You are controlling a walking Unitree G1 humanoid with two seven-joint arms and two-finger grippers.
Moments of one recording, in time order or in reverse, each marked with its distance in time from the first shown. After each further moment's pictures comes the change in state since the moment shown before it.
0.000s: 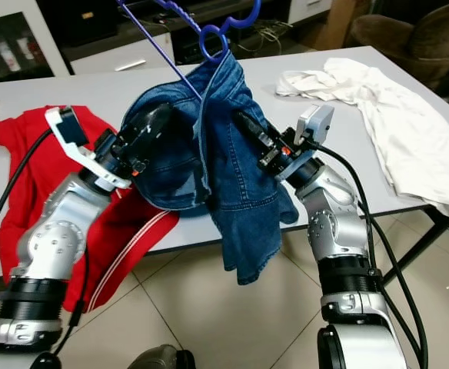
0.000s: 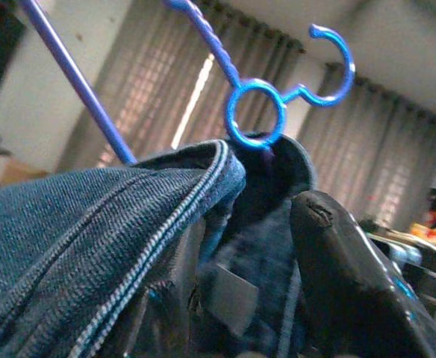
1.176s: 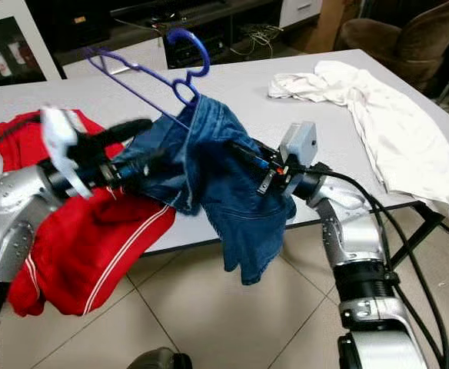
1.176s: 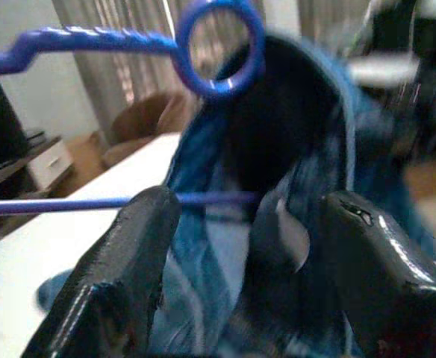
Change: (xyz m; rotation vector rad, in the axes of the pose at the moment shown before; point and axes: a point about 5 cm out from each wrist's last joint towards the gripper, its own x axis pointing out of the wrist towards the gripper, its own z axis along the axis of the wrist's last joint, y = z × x) left arm -0.022 0.010 0.023 0.653 0.439 -0.042; right arm -0.017 0.005 -0.003 -0.255 0.231 0.186
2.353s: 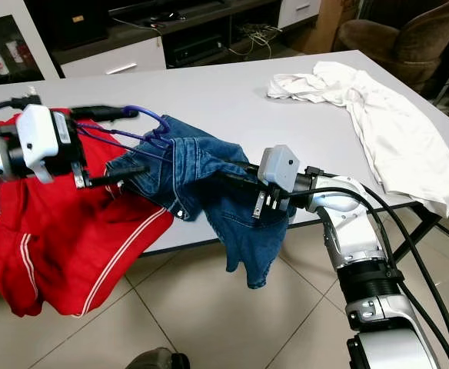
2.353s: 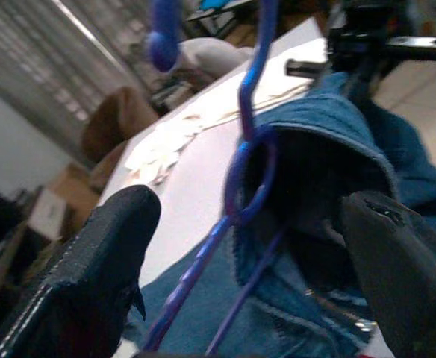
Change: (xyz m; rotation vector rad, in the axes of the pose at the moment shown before) left arm -0.018 0.024 0.035 0.379 0.100 -0.268; right arm 0.002 0.014 -0.005 -0.180 0.125 0.215
